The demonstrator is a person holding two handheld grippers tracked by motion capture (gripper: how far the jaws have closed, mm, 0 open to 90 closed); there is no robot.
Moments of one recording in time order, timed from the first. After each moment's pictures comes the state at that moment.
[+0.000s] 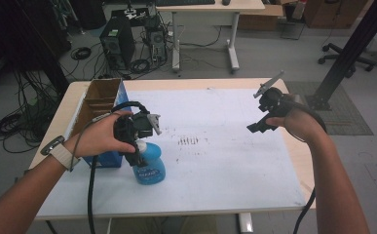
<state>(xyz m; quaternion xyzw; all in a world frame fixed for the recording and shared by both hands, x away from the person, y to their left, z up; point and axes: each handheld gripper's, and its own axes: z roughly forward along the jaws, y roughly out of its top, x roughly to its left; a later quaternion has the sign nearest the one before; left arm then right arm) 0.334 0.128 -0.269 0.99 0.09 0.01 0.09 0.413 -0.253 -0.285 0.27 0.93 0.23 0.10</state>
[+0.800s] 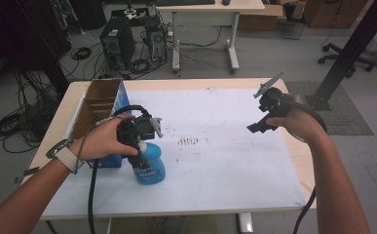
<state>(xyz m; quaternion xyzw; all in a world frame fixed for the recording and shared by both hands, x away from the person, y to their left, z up) 0.335 0.125 -0.282 0.99 0.09 0.01 0.09 0.412 -0.253 -0.284 0.27 0.93 0.23 0.10</state>
